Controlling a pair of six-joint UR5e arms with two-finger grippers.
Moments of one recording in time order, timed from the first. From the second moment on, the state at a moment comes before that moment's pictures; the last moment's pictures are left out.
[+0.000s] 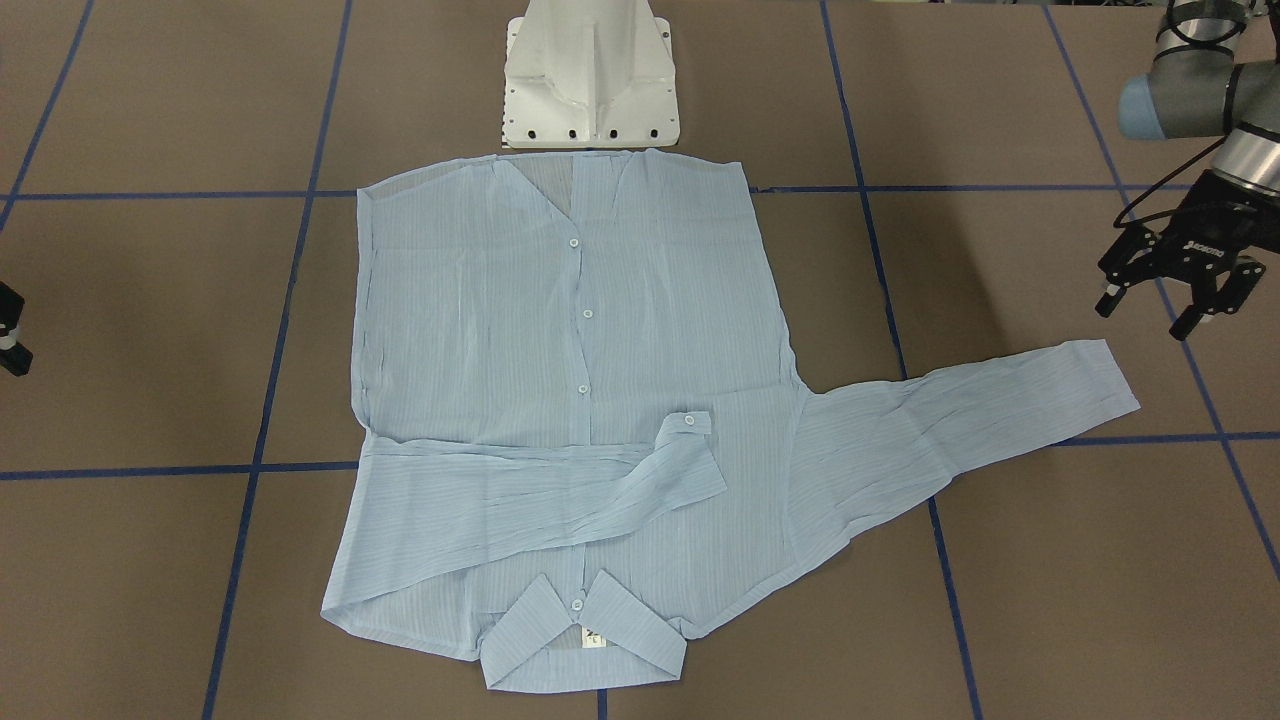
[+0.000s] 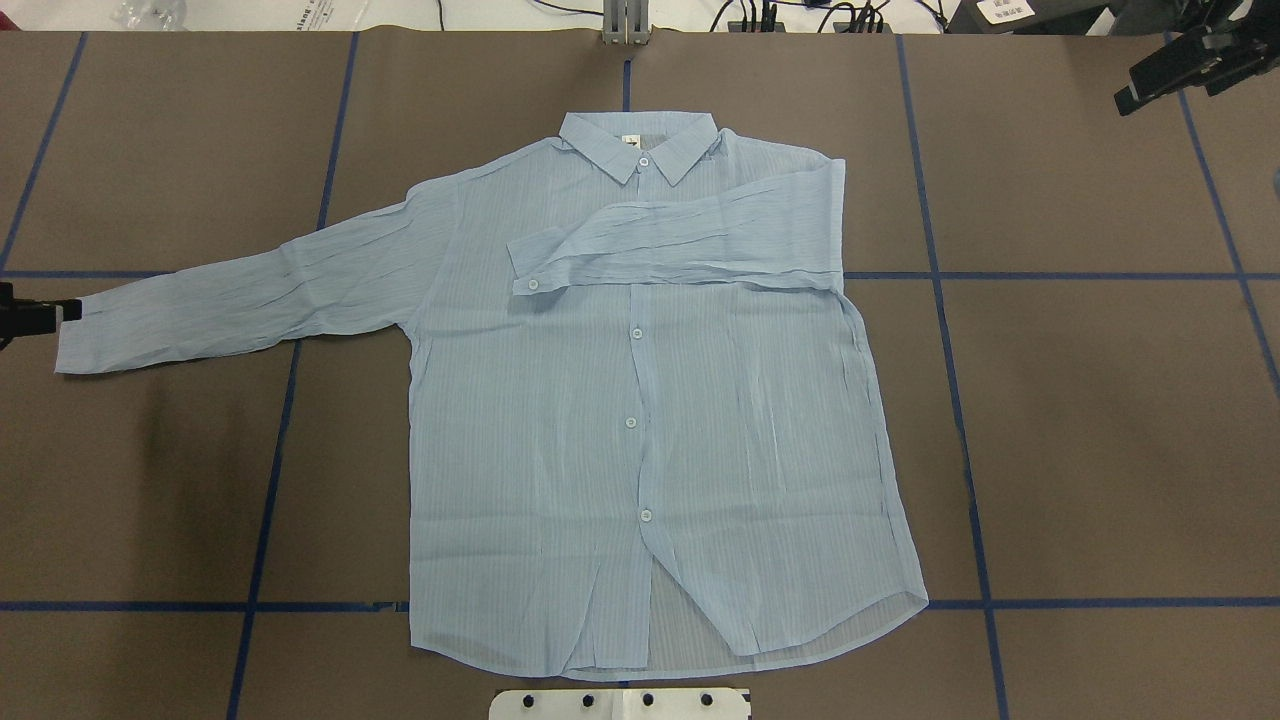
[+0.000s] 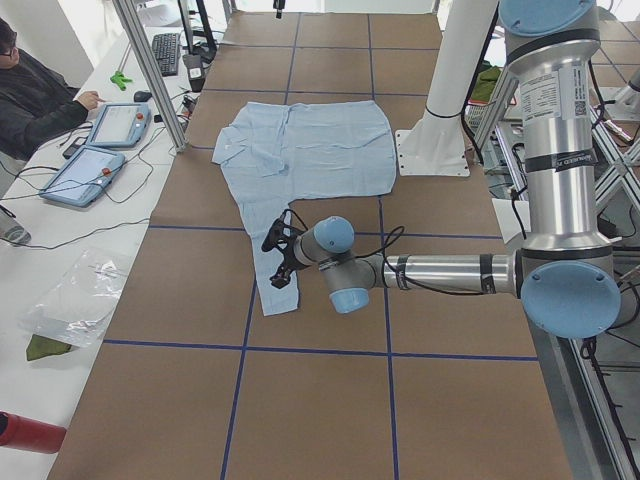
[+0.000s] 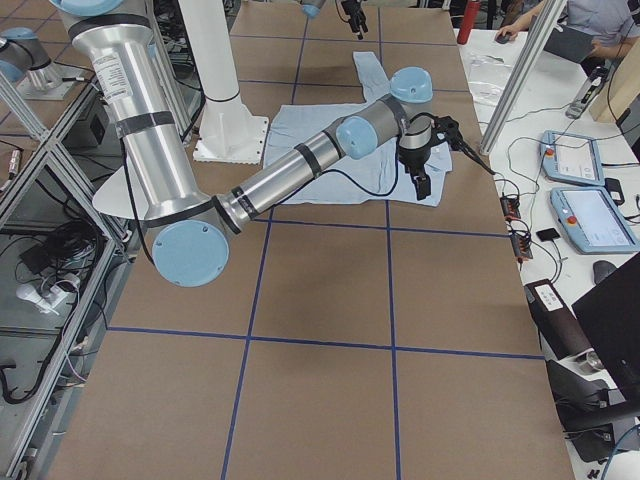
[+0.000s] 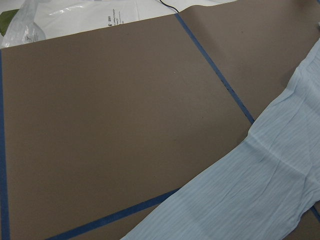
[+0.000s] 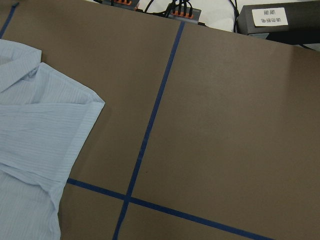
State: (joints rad) left arm -0.99 -1.41 -1.56 -2.84 -1.92 -0.81; right arm 1.30 -1.27 1.86 -1.56 2.27 0.34
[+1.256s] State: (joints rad) left arm -0.92 -1.41 -1.37 -2.97 -1.86 -1.01; right arm 1.31 -1.30 1.87 -1.54 2.28 0.34
